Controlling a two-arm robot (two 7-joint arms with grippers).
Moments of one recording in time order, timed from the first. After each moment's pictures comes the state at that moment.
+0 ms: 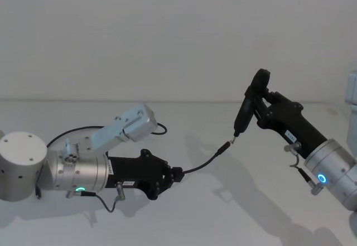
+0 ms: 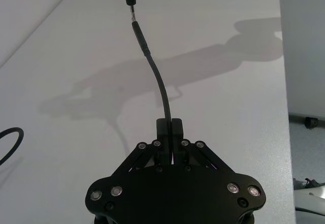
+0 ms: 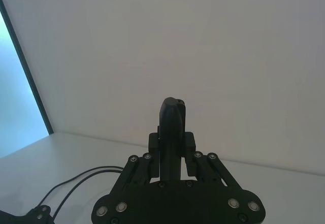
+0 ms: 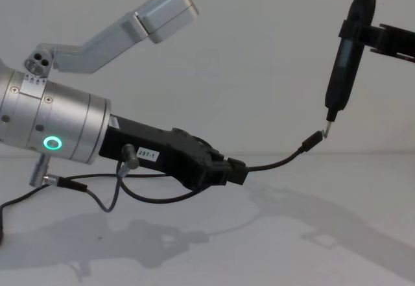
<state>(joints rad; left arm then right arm) -0.67 0.52 0.74 -1.44 -0.41 0.26 -0.80 0.26 0.36 -0.23 -1.62 0.61 0.09 0.33</state>
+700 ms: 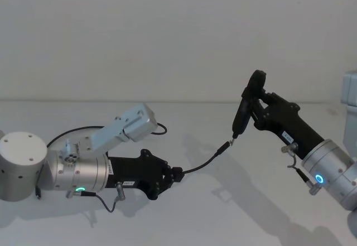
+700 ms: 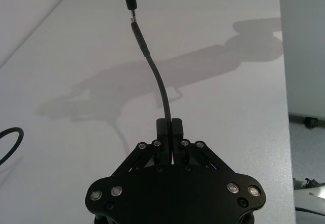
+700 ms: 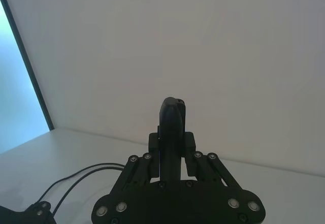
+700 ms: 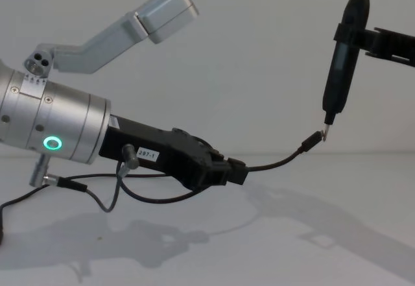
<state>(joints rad) -0.67 0.52 0.74 -1.44 -0.41 0.26 -0.80 0.27 0.37 -0.26 -1.61 0.62 0.07 0.33</state>
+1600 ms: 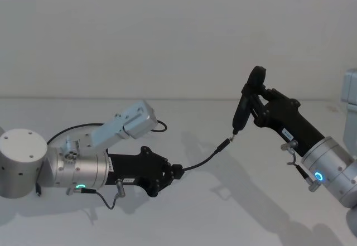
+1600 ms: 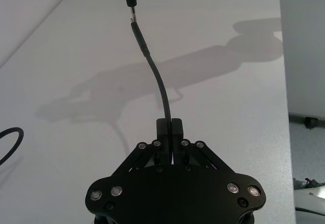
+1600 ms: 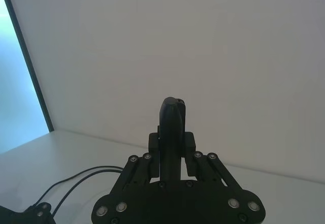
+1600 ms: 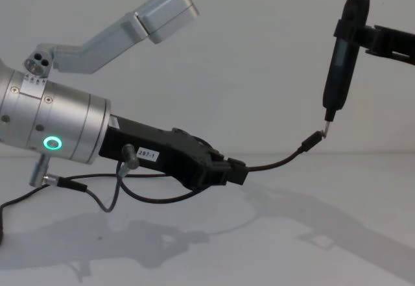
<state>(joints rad) -0.67 0.52 0.74 -1.44 -0.41 0.26 -0.80 0.27 0.38 -0.27 -1.61 0.61 0.04 0.33</state>
